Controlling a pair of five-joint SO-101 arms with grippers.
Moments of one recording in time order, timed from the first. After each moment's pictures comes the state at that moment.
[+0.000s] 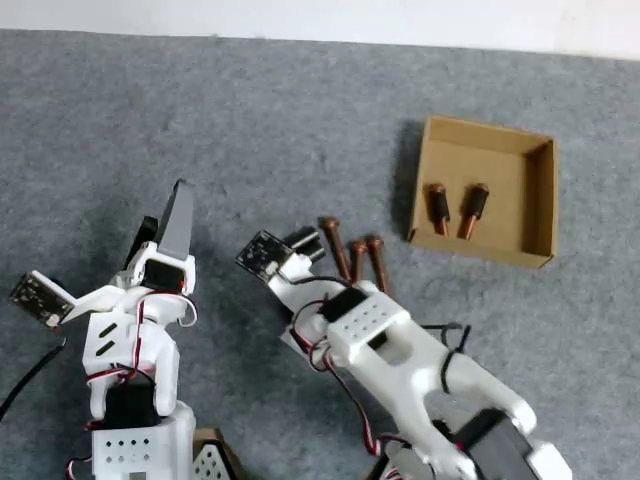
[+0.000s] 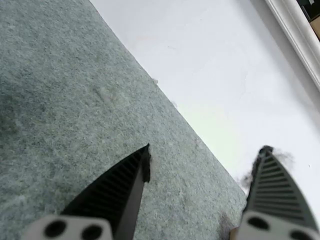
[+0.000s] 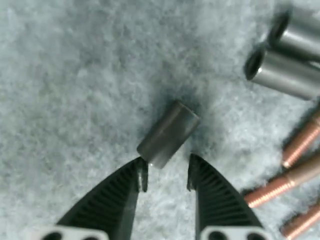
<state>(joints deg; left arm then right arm) -10.9 -103.7 96.0 25.3 54.3 -43.5 -15.6 52.3 41.9 17.2</state>
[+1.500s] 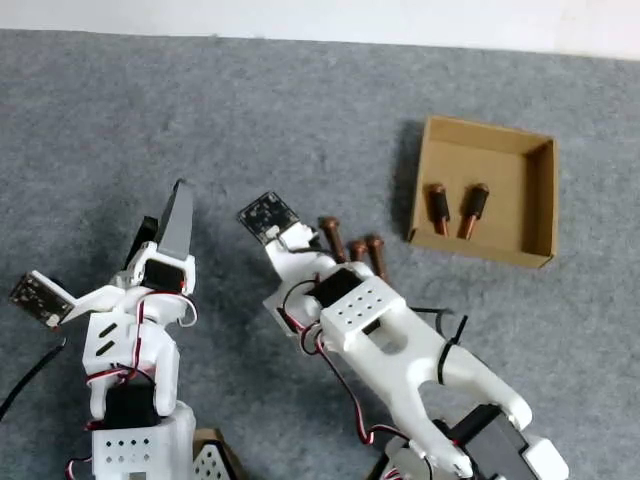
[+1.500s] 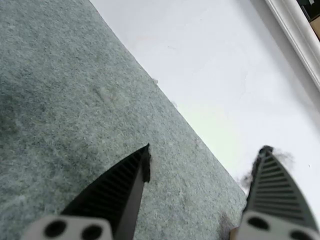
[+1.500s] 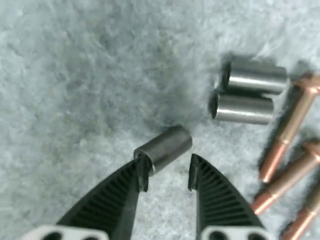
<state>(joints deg) -10.9 -103.7 96.0 25.3 54.3 -43.5 -16.3 45.0 42.8 4.1</state>
